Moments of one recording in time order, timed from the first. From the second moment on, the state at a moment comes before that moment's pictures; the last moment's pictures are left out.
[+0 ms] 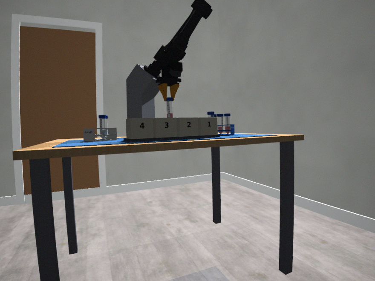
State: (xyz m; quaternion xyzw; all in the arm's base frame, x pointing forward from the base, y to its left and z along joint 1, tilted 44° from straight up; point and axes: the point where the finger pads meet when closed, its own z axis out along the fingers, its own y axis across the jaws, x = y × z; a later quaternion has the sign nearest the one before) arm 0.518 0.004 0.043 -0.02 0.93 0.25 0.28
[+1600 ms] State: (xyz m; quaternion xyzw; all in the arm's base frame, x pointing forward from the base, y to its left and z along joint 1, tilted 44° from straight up) arm 0.546 0.030 0.003 -0.02 0.93 0.25 0.28
